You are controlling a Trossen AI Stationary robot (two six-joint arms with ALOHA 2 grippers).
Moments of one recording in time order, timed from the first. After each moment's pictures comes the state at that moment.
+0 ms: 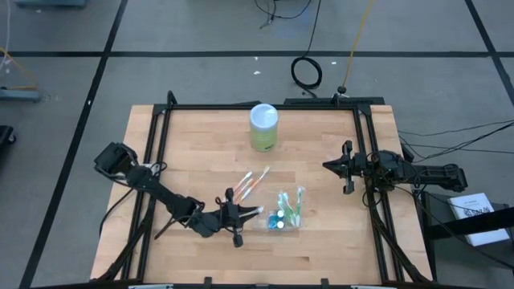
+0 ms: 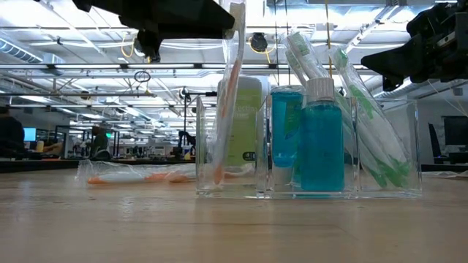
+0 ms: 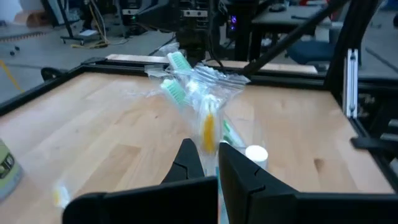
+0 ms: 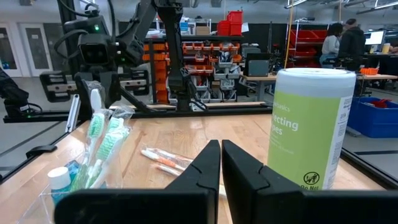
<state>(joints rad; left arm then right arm) -0.56 1.72 0.85 0.60 -0.72 -0.20 -0.04 0.01 0.02 0.07 0.02 0.01</state>
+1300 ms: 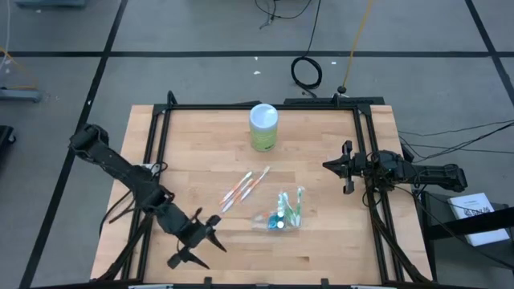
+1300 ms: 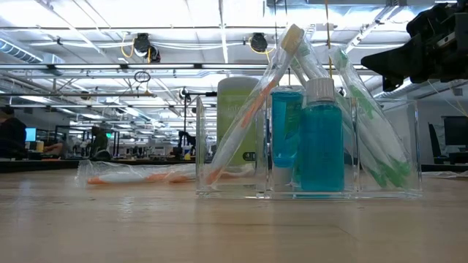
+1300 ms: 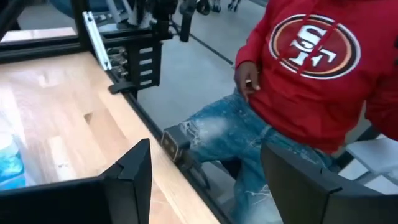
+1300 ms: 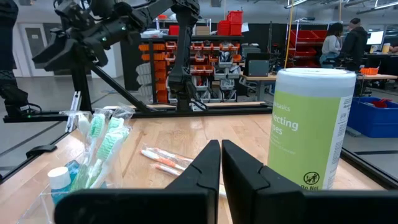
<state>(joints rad) -0.68 1.31 0.85 0.13 0.11 -0.15 -0.04 0.01 0.02 0.07 0.02 0.01</state>
